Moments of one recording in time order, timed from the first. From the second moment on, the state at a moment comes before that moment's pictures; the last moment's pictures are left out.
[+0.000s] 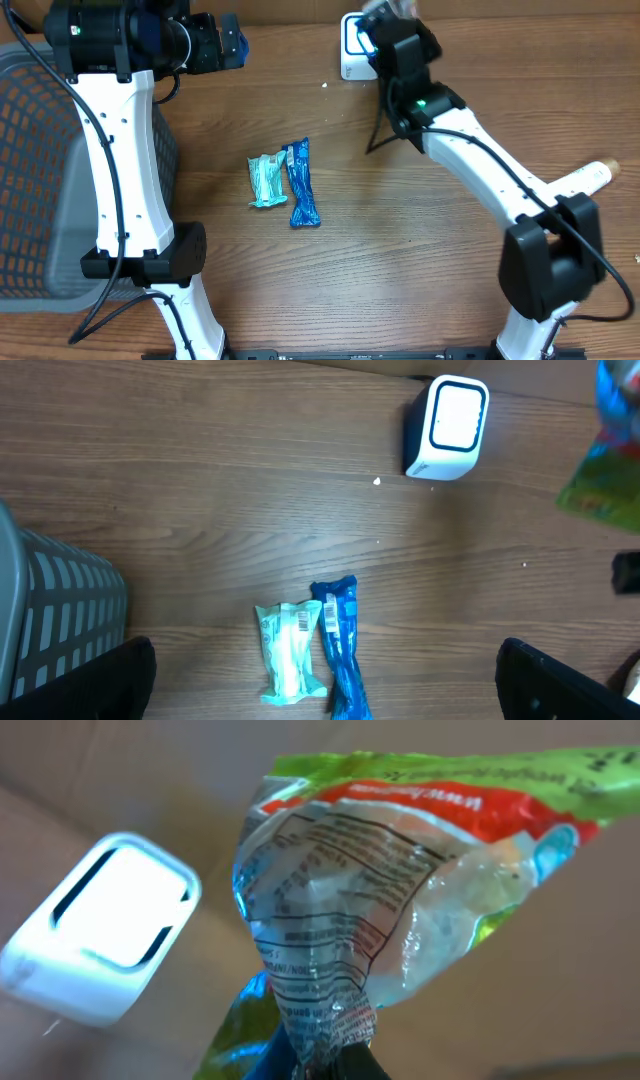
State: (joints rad) left arm -0.03 2.07 2.75 -1.67 0.16 -0.18; right arm 0.47 1.95 1.60 -0.04 0.61 -0.56
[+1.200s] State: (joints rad) left arm -0.03 2.07 2.75 -1.67 0.16 -0.18; right arm 0.50 2.30 1.64 0.43 0.82 -1.33
